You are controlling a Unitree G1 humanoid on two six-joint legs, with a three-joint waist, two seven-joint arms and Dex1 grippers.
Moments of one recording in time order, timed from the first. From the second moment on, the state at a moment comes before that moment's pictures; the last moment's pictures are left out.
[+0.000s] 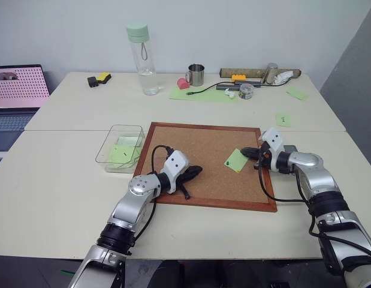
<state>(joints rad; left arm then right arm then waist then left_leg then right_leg) -0.35 0.33 -0.21 0.15 -0.12 0.17 -0.76 -0.65 -0.50 0.07 0.59 0.14 0.12 0.92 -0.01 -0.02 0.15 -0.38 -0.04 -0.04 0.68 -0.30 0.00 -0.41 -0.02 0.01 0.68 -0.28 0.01</state>
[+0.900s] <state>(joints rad) -0.31 0.31 -0.23 0.14 -0.07 0.16 -0.68 -0.51 -0.76 -0.06 0.35 0.16 0.28 0.89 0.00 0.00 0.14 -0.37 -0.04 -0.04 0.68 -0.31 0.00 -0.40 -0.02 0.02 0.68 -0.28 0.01</state>
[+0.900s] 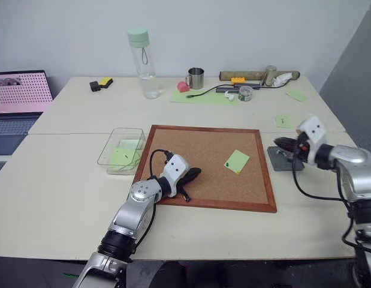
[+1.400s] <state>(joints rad) -0.31 0.31 -0.23 0.13 -0.07 0.17 -0.71 -0.48 -0.77 -0.03 0.38 0.10 0.29 0.86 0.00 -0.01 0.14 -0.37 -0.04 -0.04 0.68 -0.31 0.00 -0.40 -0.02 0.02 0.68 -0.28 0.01</state>
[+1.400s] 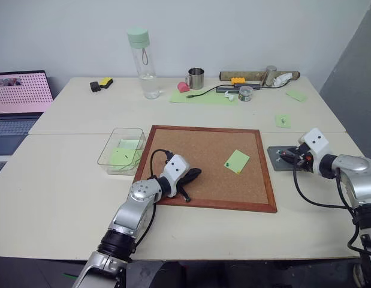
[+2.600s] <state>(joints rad) -0.31 0.32 -0.23 0.13 -0.07 0.17 -0.72 -0.41 -0.58 0.15 0.20 0.15 0.23 1.00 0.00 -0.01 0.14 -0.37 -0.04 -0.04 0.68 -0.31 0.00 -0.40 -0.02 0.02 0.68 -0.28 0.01</state>
